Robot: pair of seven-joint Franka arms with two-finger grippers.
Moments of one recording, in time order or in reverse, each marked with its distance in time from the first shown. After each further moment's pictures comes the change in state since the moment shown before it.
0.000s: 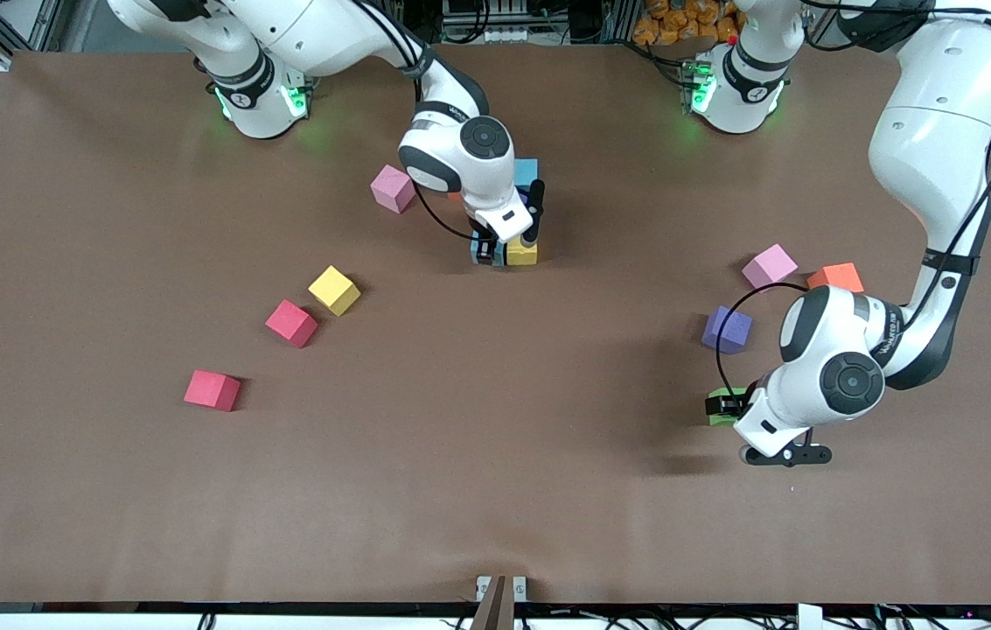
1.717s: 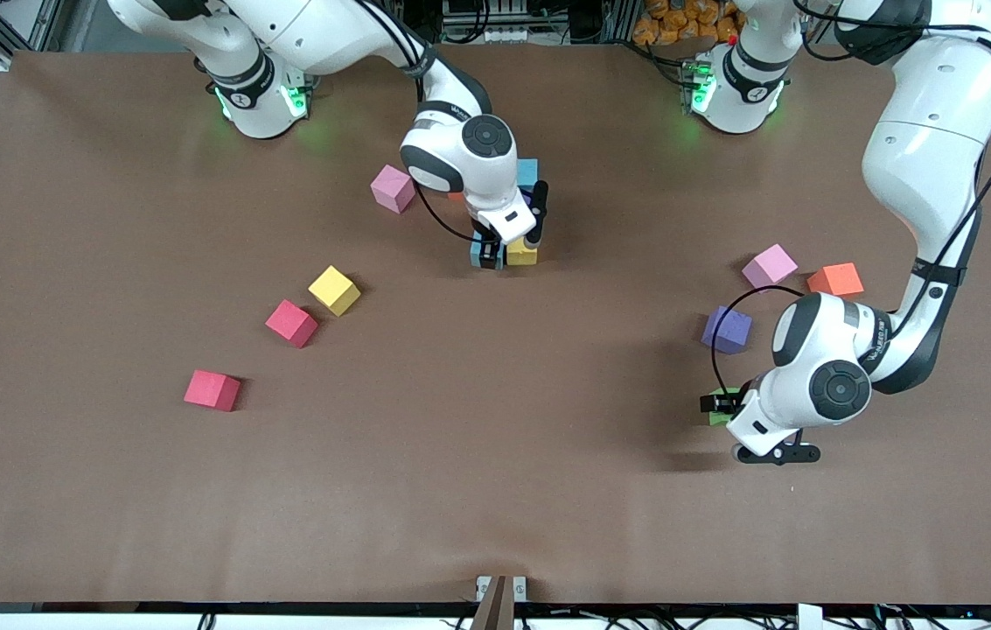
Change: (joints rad) left arm 0.000 0.034 0.003 0.000 0.004 0.002 0.005; right arm 0.013 -0.003 -0.011 0.028 -0.001 -0.003 0.001
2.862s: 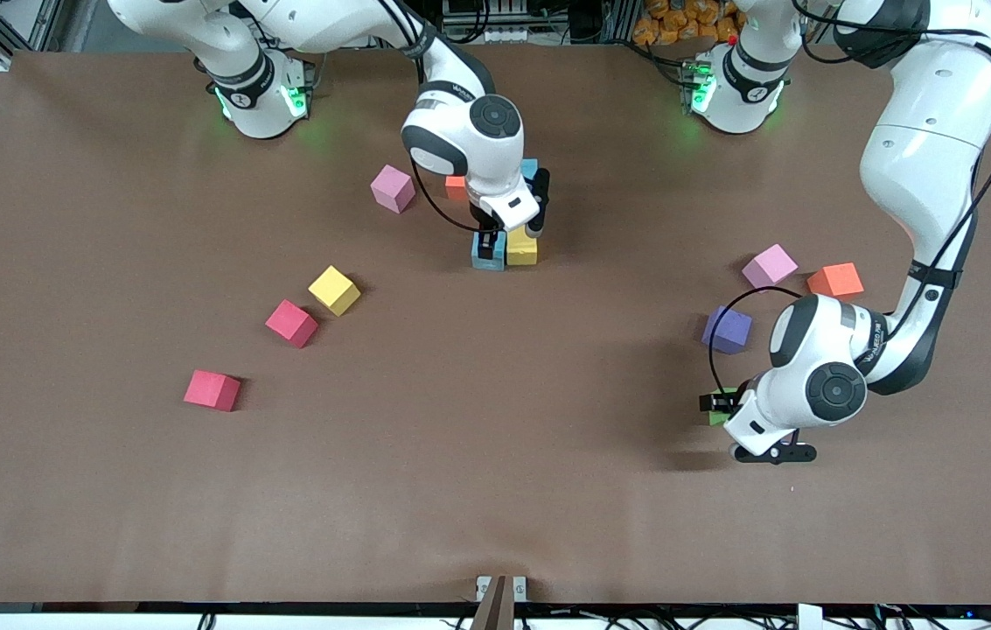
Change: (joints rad) left arm -0.001 0.010 0.000 0.000 0.000 0.001 0.002; right arm 0.016 -0.069 0.006 0.002 0.000 -0.103 0.002
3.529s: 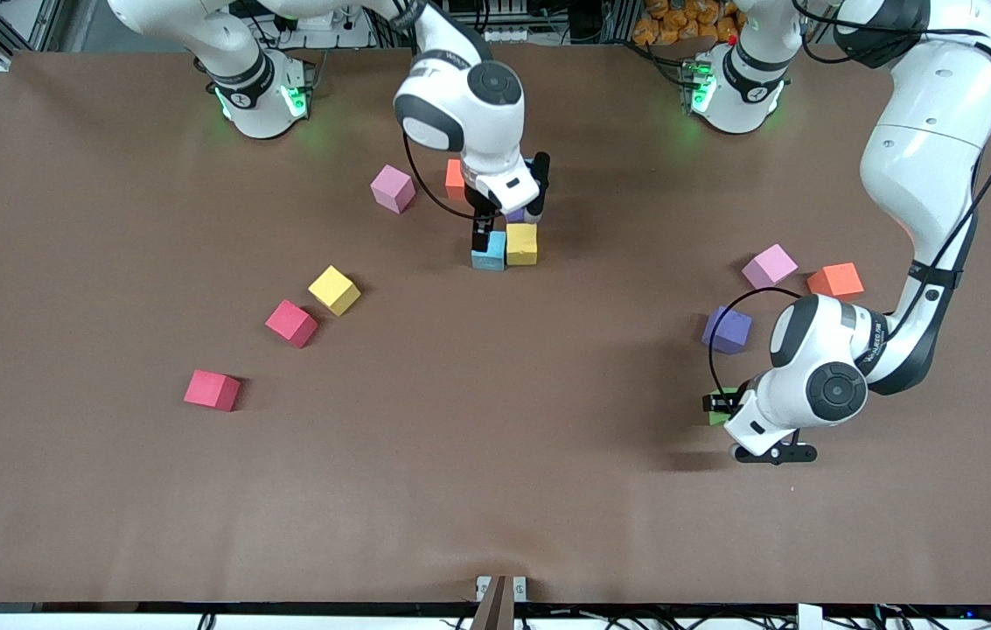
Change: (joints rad) left arm 0.000 0.000 0.000 0.002 0.000 0.002 0.000; right arm -0.008 -0.156 0.002 0.017 0.000 -0.168 0.005
